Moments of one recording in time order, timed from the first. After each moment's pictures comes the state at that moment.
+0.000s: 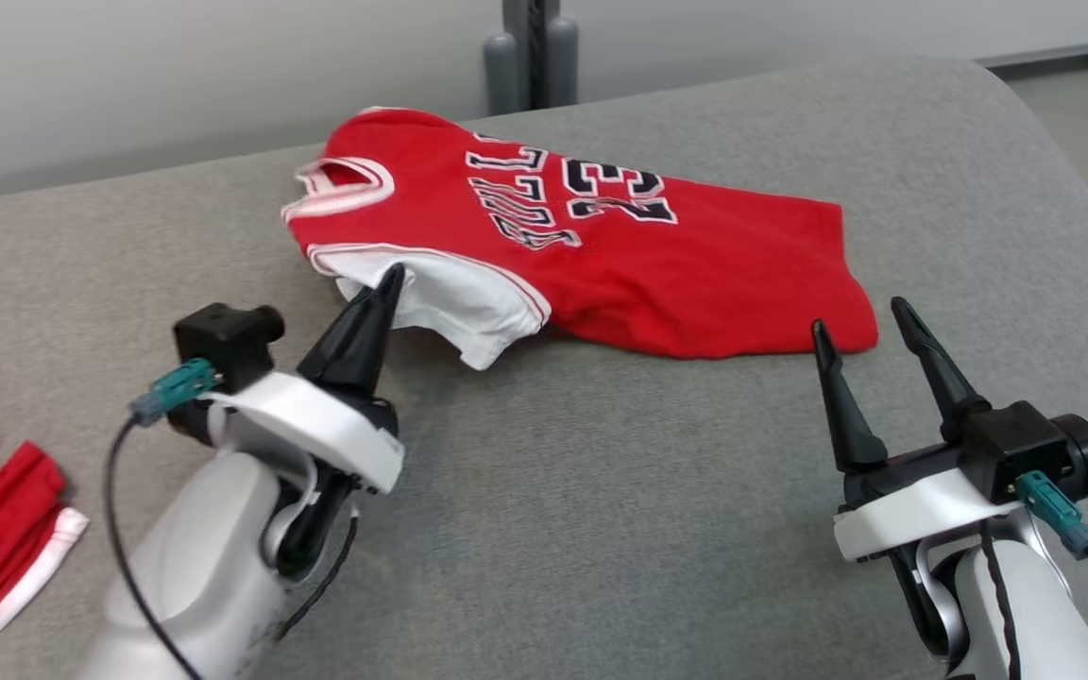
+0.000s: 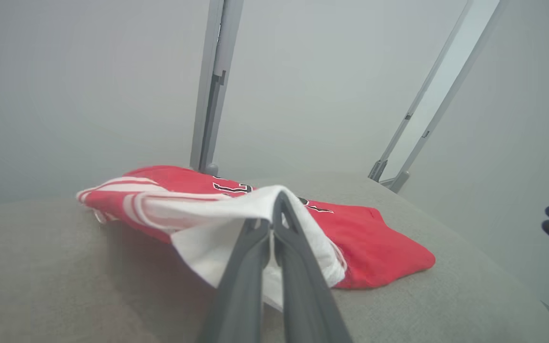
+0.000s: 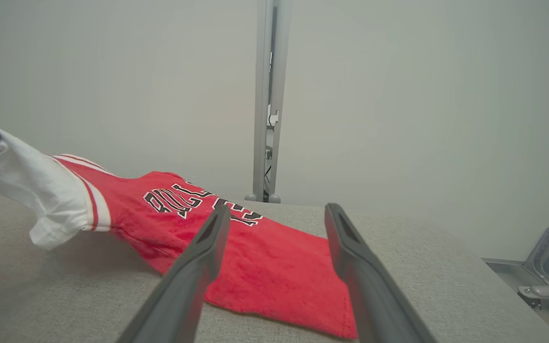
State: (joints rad) left arm -0.57 0.17 -0.50 0.57 -0.67 -0.13 -0.24; right arm -0.28 -0.05 0.12 0.24 0.03 0.13 -0.26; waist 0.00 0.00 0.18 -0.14
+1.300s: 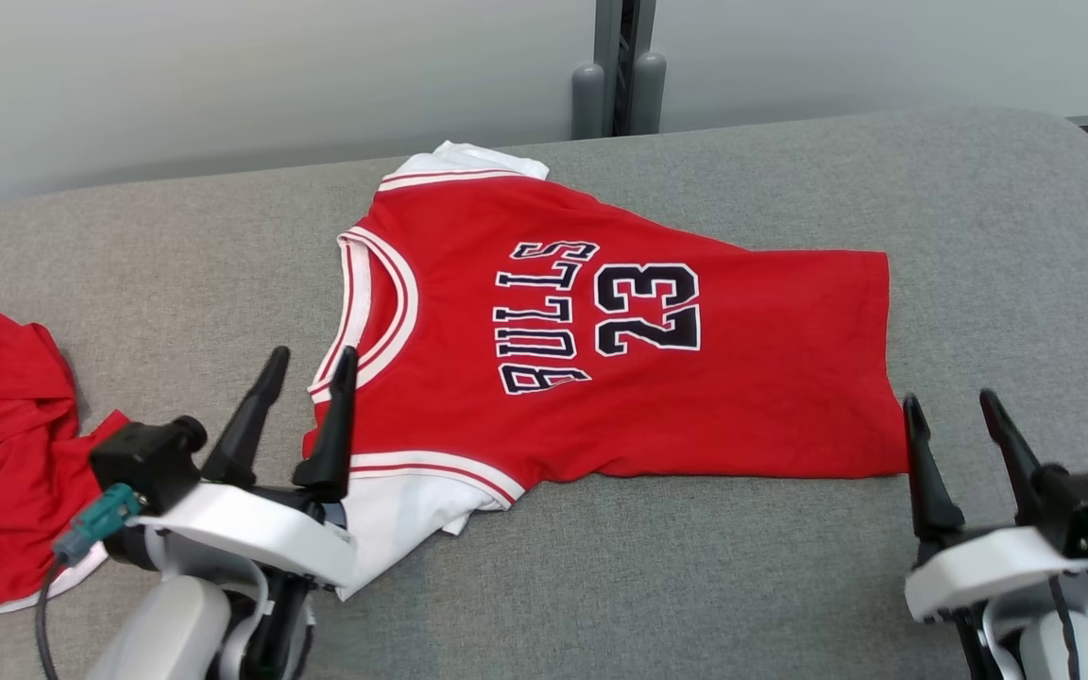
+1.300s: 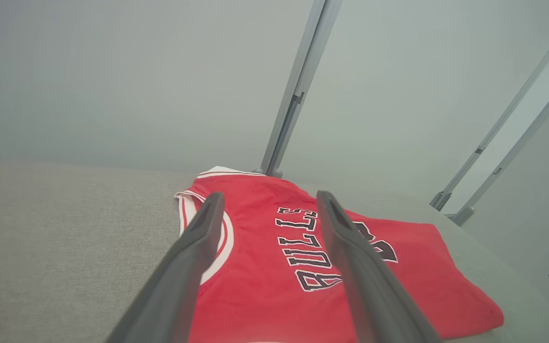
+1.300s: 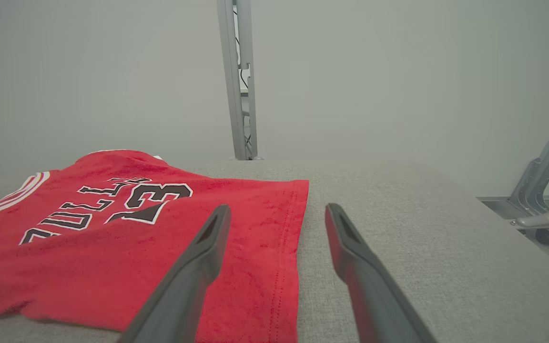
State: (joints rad) left arm -0.25 0.33 -0.44 0.12 -0.78 0.11 -0.19; right arm -0.18 -0.05 -0.05 0.34 0.07 0.13 -0.26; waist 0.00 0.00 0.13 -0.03
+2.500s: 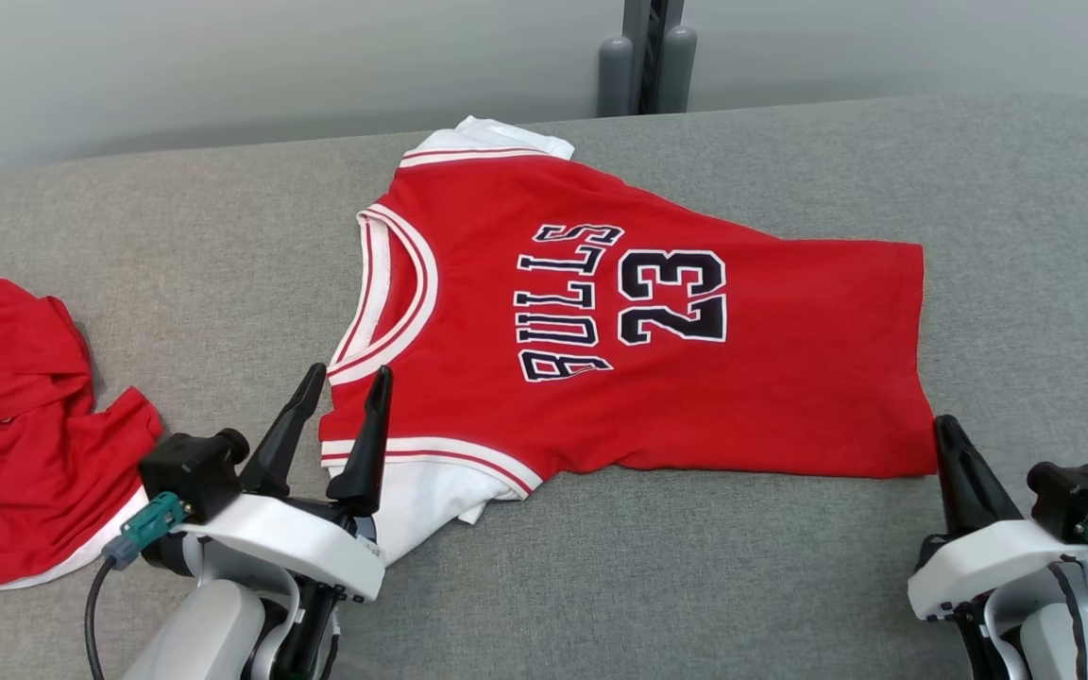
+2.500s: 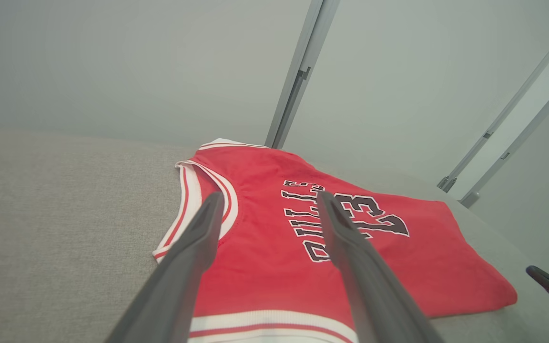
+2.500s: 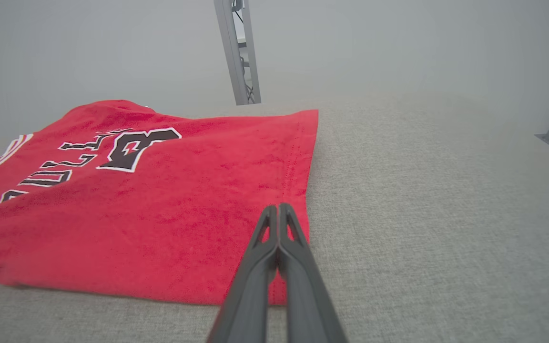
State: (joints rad) left arm -0.28 0.28 -0.49 0.24 -0.75 0.06 -0.24; right arm -0.25 -0.10 0.01 0.56 0.21 0.13 -0.26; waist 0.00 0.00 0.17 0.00
